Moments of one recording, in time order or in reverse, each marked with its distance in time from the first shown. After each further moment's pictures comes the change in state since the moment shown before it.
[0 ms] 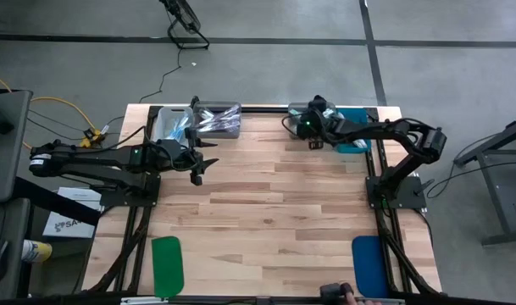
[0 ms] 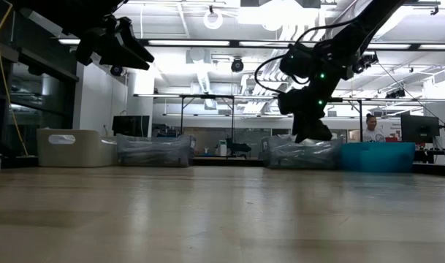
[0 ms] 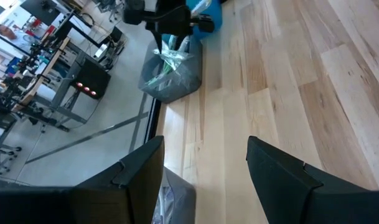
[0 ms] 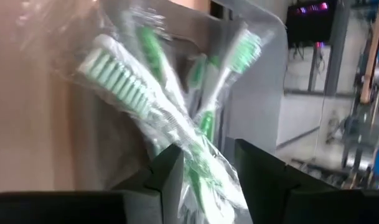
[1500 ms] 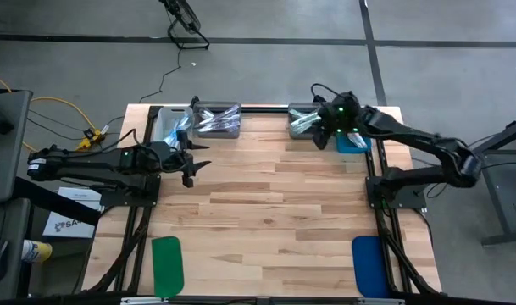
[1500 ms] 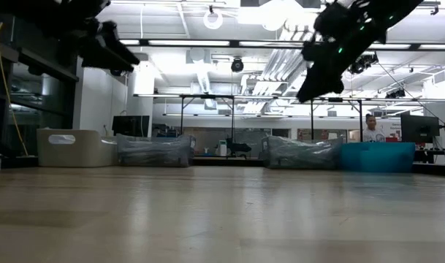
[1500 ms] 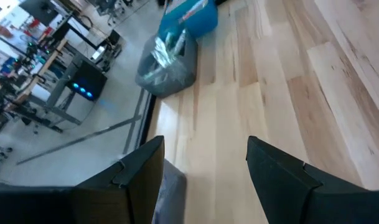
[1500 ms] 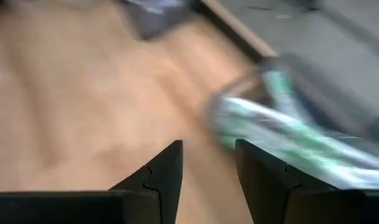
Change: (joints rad) left arm 0.000 -0.157 -0.073 -0.069 0.025 -0.021; right arm -0.124 -0.396 -0.001 -0.238 -0.643 0.853
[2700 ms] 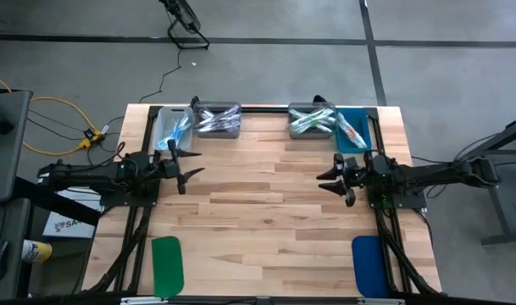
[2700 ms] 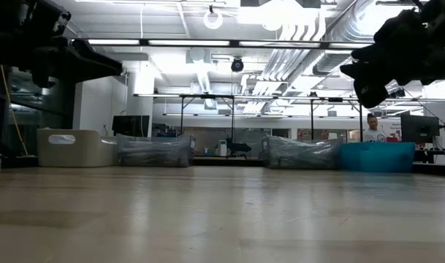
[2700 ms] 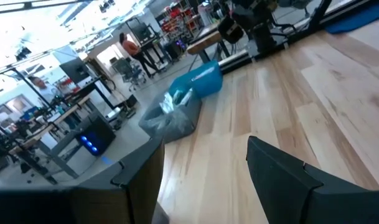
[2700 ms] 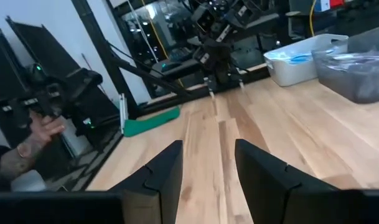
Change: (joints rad) left arm 0.000 -0.449 -0.411 0.305 0.118 -0.018; right arm 0.620 -0.687 -0.817 0.849 -0.028 0.342
